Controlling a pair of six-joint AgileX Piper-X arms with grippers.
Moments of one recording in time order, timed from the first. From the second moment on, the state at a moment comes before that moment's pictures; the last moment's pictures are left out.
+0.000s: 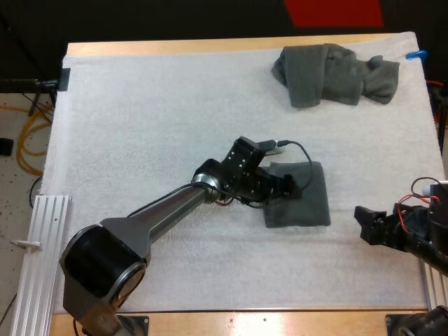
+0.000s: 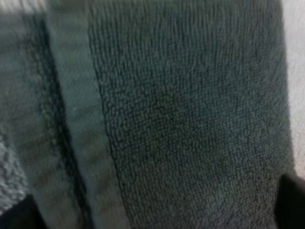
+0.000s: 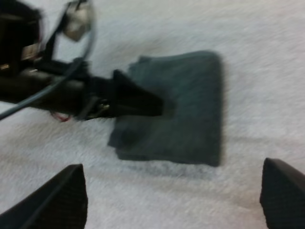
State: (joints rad) left arm -0.67 1.83 -1.05 0.35 0.49 -2.46; right arm 0.46 0.61 -0.86 1.10 -0.05 -1.43
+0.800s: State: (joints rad) left arm -0.36 1.67 -1.05 0.80 0.27 -1.87; right arm 0.46 0.64 -0.83 1.00 -0.35 -1.47
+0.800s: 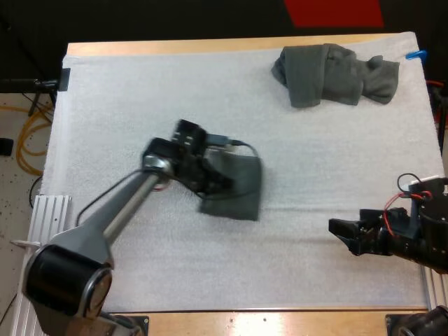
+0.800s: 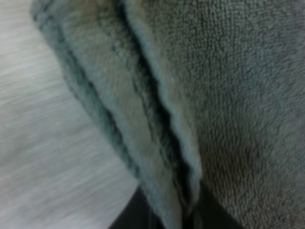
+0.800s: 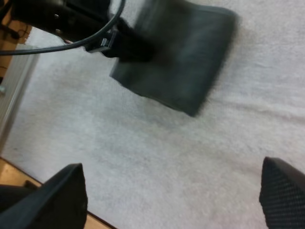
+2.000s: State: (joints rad) left arm 0.27 1.46 -1.14 0.99 -0.07 -1.59; right arm 0.46 0.66 -0.79 0.96 -0.37 -1.44
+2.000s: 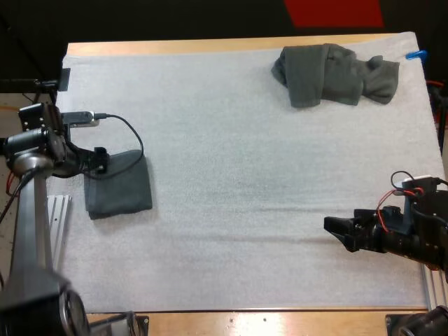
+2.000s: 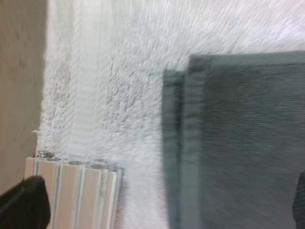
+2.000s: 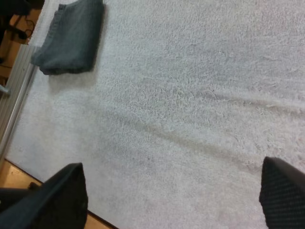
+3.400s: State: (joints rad) left arm 0.06 0.52 -0.91 1.08 -0.07 -1.66; right arm -0.03 0.57 -0.83 1.02 -0.11 -1.77
